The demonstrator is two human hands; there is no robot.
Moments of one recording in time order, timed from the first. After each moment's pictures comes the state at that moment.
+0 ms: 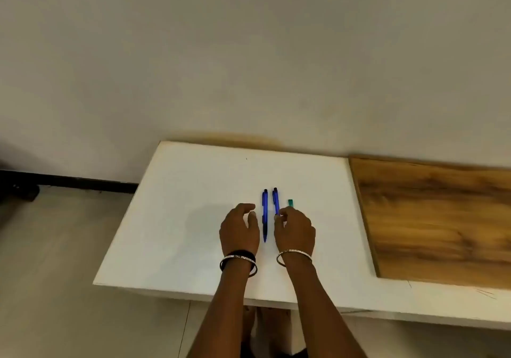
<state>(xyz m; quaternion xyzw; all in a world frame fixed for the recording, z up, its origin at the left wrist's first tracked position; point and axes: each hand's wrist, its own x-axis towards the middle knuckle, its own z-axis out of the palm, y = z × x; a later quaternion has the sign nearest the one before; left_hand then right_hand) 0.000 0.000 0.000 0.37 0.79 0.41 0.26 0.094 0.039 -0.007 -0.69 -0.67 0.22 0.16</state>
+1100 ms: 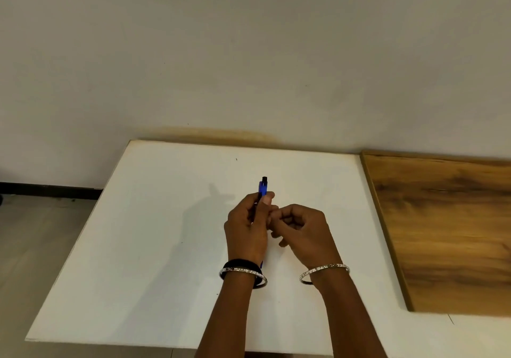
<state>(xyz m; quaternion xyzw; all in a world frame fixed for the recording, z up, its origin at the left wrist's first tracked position) 0.010 0.058 -0.008 0.30 0.66 0.57 0.38 0.112 0.082 0.006 -0.54 -0.55 0.54 0.33</state>
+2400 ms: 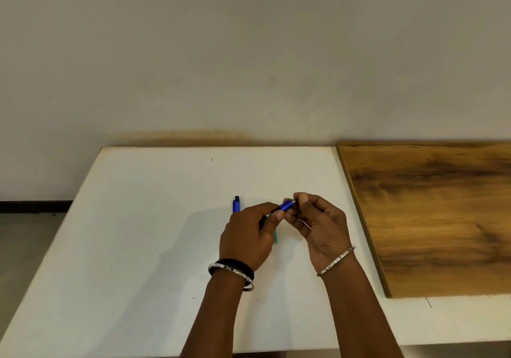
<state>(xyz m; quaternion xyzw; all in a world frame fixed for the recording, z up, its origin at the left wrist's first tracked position) 0.038 0.063 -0.014 0.57 0.69 0.35 0.29 0.169 0.099 -0.006 -0.50 -0.26 0.64 0.52</state>
